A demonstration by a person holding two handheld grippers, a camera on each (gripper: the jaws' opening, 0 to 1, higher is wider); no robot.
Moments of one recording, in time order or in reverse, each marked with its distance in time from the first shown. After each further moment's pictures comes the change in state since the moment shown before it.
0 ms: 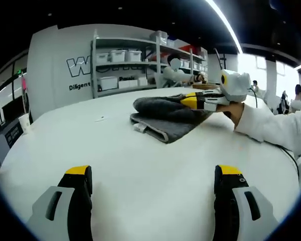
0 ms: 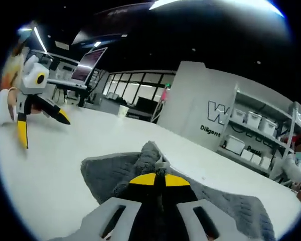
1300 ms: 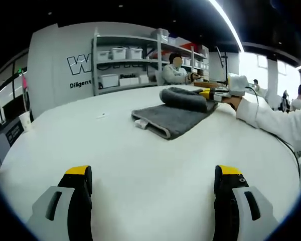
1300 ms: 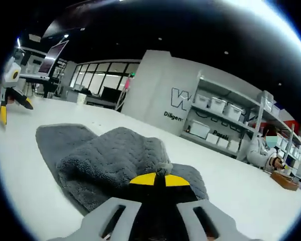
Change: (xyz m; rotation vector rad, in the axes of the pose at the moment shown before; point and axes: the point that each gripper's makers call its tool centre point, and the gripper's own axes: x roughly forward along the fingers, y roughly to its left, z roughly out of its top) left arm 0.000 0.000 -0.006 -0.001 0.019 0.009; right arm -0.065 -0.130 -0.064 0.053 0.098 -0.286
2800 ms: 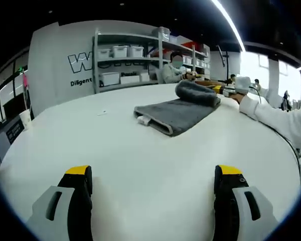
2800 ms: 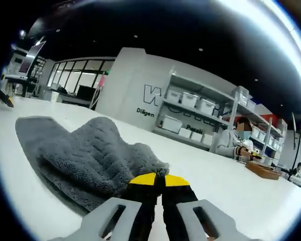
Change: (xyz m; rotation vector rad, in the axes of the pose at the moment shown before) left arm 0.001 0.004 -0.003 -0.009 0.015 0.005; right arm -0.040 -0.116 -0.036 0.035 0.022 -0.219
